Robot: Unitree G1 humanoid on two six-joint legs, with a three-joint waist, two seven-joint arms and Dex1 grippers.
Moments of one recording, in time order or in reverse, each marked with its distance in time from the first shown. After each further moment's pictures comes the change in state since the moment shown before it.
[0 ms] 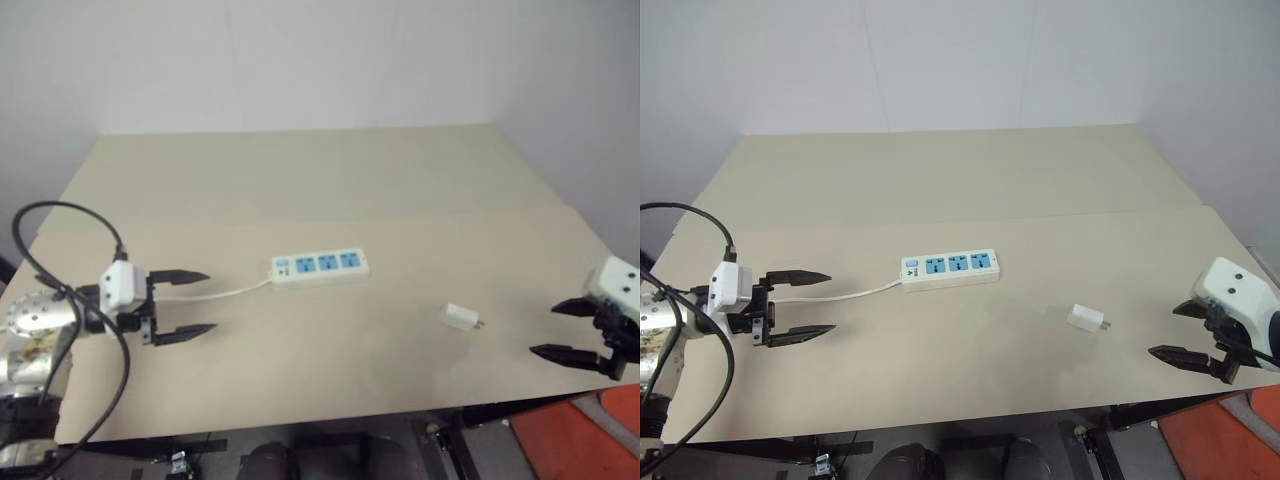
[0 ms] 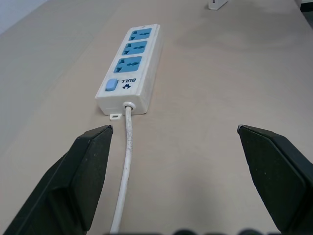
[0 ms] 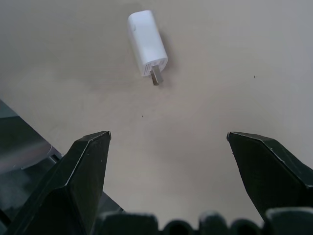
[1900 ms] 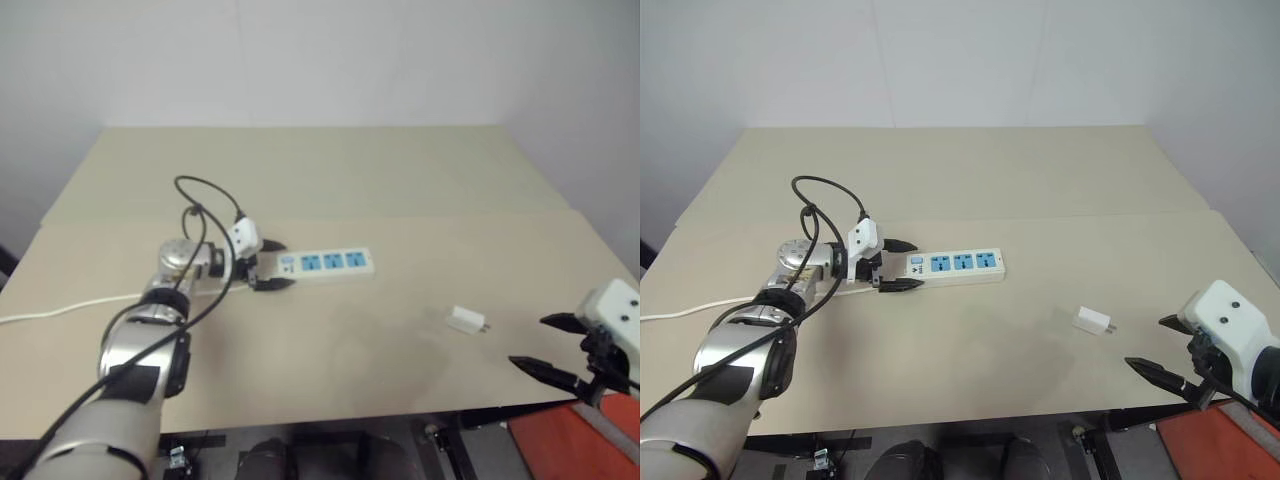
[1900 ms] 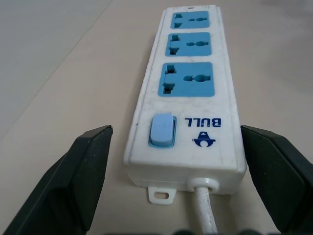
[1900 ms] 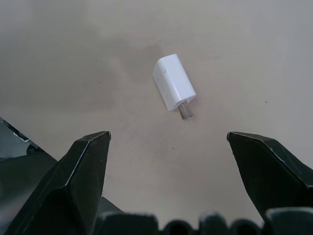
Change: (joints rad) left arm -0.810 -0.426 -0.204 1.148 0.471 -0.330 0.130; right arm 0.177 0.212 -0.188 -0.378 0.089 0.190 -0.178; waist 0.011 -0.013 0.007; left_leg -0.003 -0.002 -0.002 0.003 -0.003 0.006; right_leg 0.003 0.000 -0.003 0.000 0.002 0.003
